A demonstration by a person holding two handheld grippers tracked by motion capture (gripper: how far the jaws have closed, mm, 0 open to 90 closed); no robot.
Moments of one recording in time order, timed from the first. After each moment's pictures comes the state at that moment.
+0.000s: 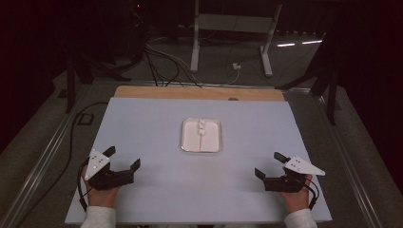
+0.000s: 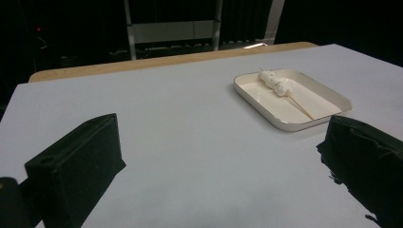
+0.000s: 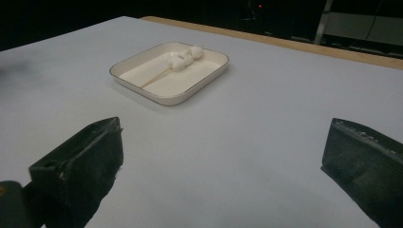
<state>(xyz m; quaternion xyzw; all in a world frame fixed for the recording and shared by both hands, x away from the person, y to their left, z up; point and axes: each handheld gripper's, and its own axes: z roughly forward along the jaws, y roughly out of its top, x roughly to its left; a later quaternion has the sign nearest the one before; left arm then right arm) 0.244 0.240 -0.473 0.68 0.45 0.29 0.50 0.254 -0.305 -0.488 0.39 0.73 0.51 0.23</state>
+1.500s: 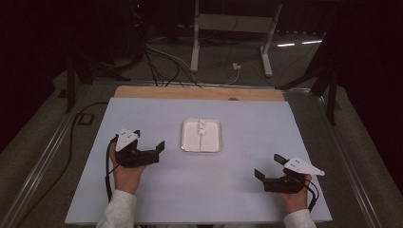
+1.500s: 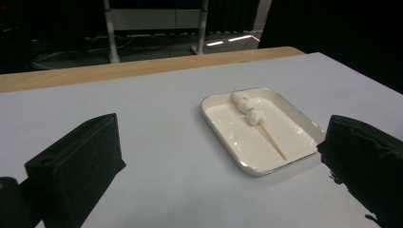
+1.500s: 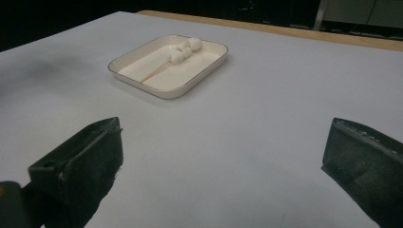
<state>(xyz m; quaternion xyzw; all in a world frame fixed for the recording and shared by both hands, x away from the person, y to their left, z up) 0.299 0.172 -0.444 0.70 0.46 0.24 0.50 0.251 -0.303 -0.489 0.41 0.73 0.50 0.21</state>
